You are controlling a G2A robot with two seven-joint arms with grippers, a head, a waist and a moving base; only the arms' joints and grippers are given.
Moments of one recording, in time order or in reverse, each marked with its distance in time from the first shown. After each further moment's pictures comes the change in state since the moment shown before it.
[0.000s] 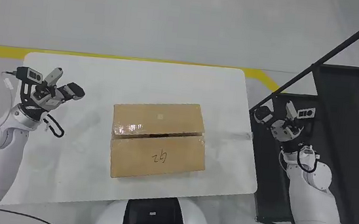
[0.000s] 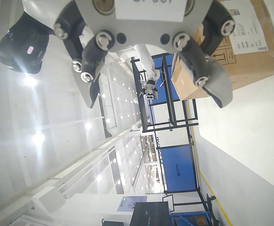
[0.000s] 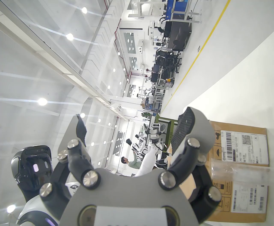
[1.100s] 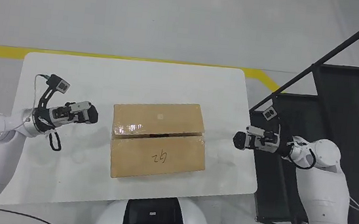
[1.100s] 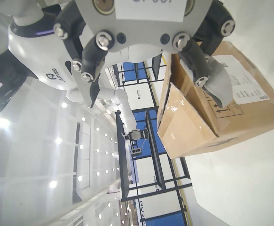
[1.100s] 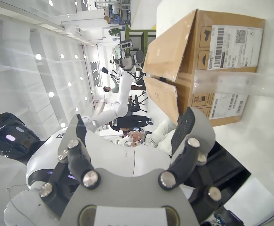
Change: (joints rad) left arm -0.065 0.013 0.046 -0.003 0.102 0.039 -0.446; right arm 0.189 0.093 -0.084 0.116 -0.286 0.249 0.616
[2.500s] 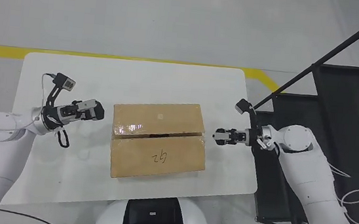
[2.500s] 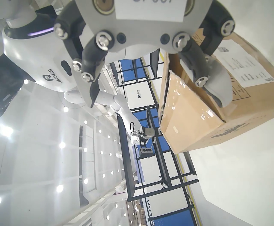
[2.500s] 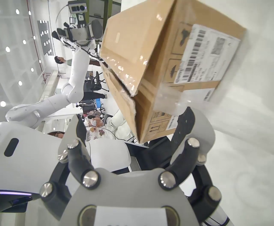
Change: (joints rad) left arm -0.044 -0.025 0.073 0.065 0.025 -0.100 0.076; right arm 0.167 0.090 -0.363 0.031 -0.187 -0.266 -0.164
